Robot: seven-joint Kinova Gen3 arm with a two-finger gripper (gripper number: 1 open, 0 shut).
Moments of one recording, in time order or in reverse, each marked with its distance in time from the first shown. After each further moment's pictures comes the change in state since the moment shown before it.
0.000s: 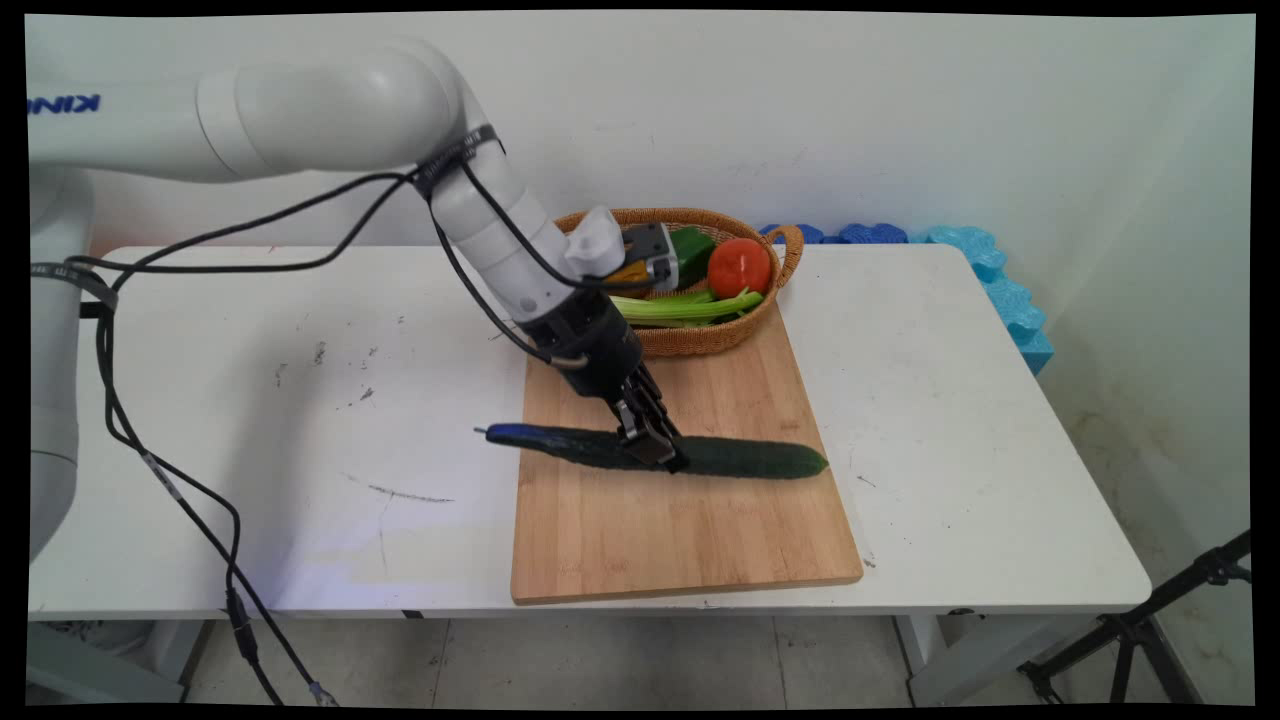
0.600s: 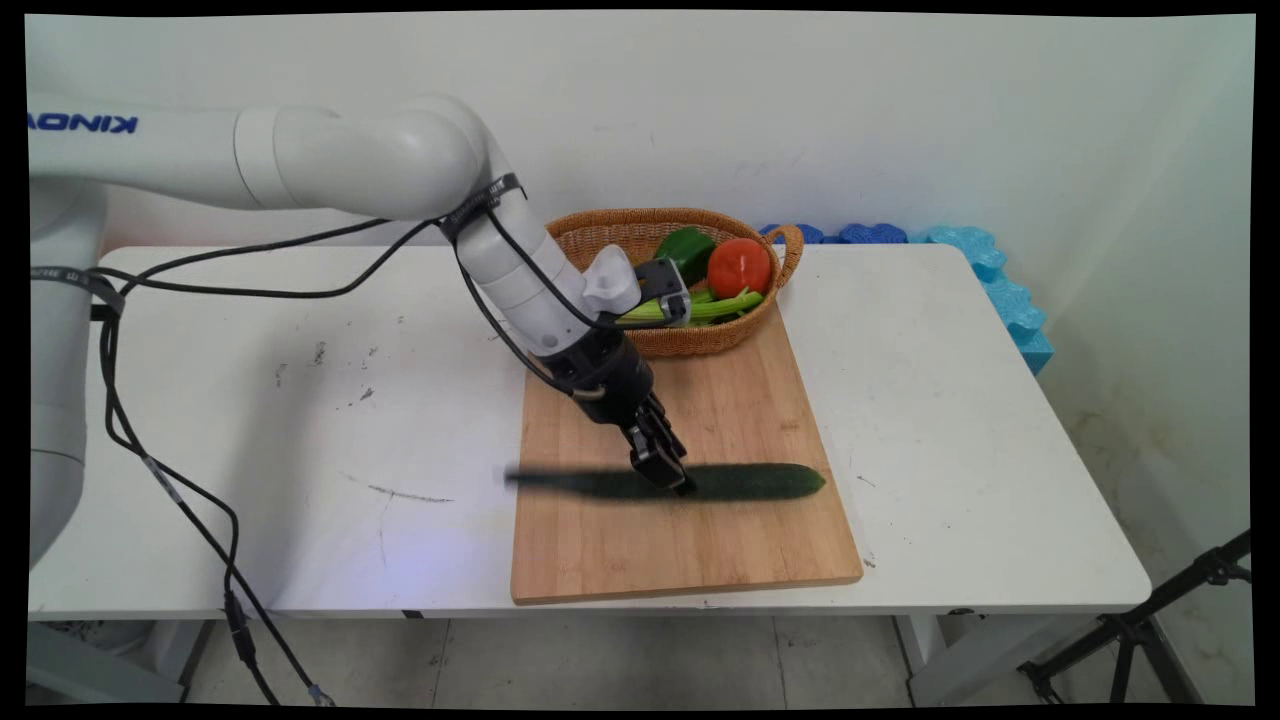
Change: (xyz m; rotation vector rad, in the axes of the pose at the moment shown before) arm -0.008 -0.006 0.036 0.025 -0.004 -0.043
